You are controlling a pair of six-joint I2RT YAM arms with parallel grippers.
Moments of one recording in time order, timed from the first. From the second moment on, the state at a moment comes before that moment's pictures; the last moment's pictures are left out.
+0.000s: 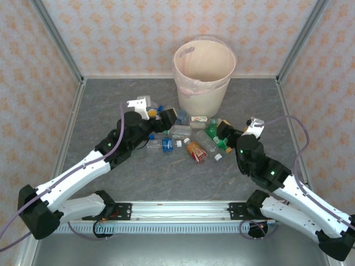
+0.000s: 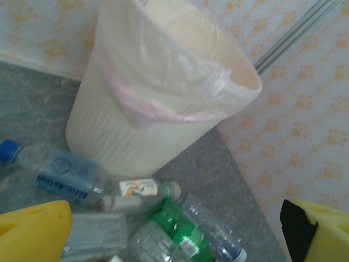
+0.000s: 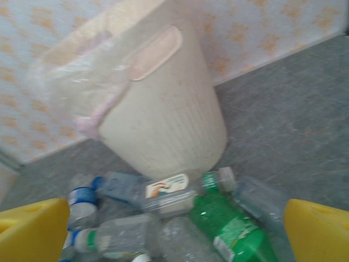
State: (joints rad) left arm -0.66 1.05 0.86 -0.04 -0.15 -0.68; right arm 0.77 0.70 0.71 -0.40 0.68 0.69
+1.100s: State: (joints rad) left arm -0.66 0.77 0.56 -0.04 -0.11 -0.70; right arm 0.21 1.37 0.85 -0.44 0.20 0.48
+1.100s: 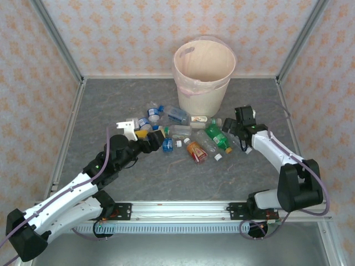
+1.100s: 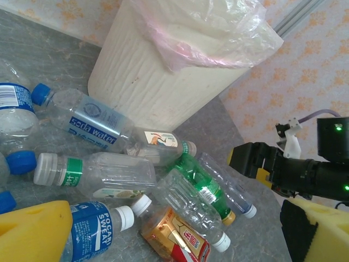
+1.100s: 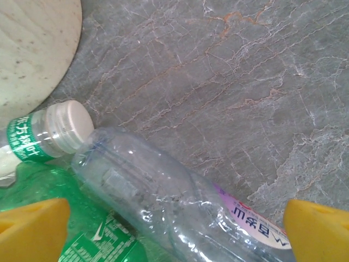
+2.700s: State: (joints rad) left arm -0.66 0.77 0.60 -0.05 -0.05 -0.70; right arm 0.15 1.50 0.75 -0.36 0.18 0.59
